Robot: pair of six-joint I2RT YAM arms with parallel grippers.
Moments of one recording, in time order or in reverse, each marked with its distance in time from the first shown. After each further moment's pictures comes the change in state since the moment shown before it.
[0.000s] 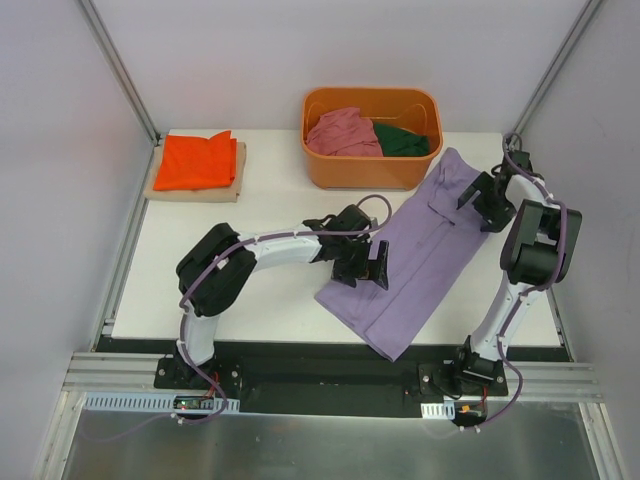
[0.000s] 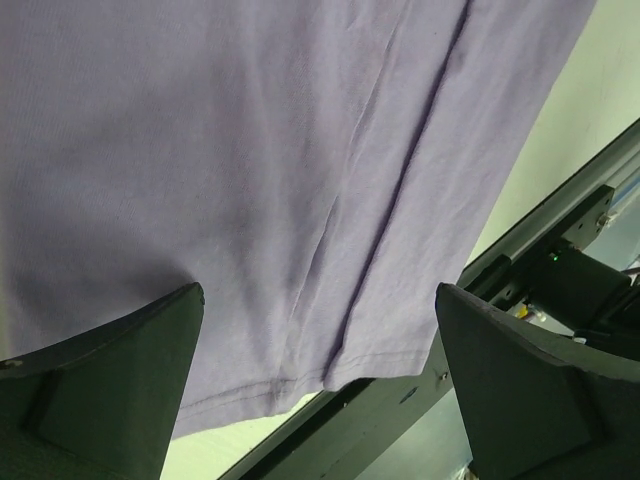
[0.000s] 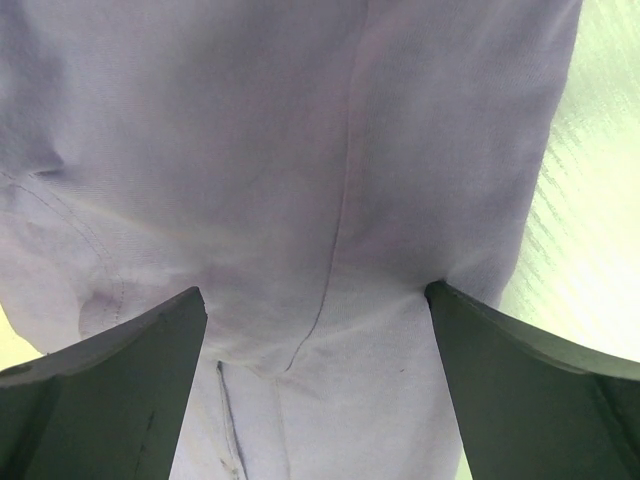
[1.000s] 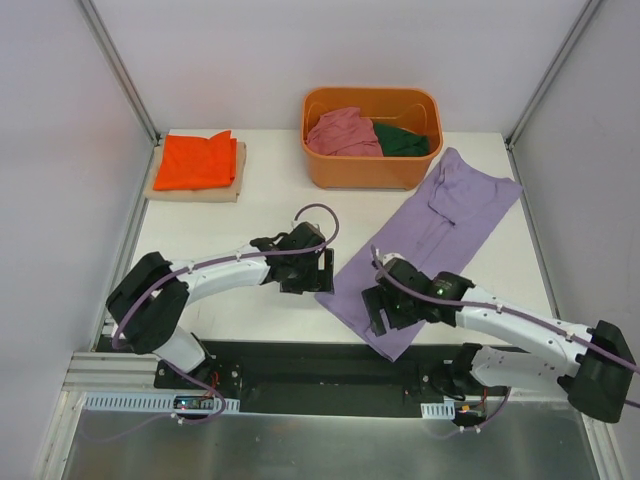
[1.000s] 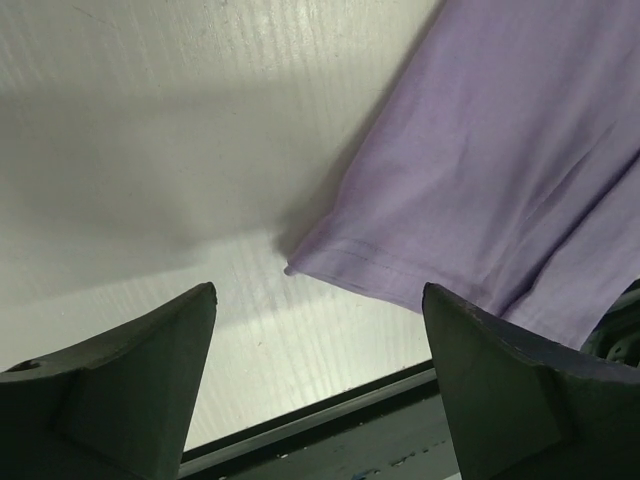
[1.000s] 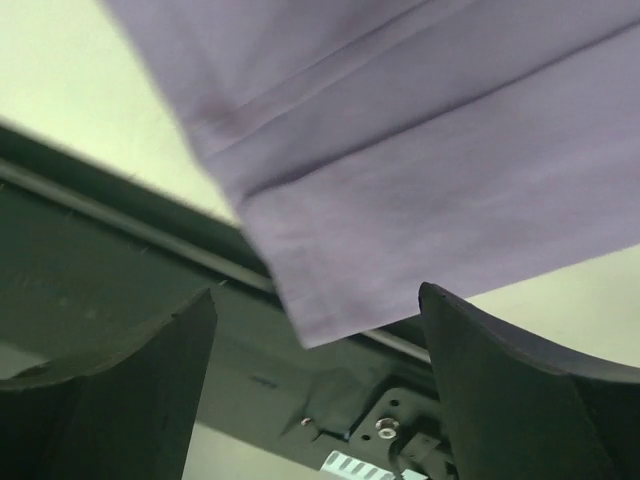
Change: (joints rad) left arm 0.046 -0.415 -0.401 -0.102 -0.328 -0.042; right arm 1.173 -0.978 -0.782 -0.204 0.164 0.057
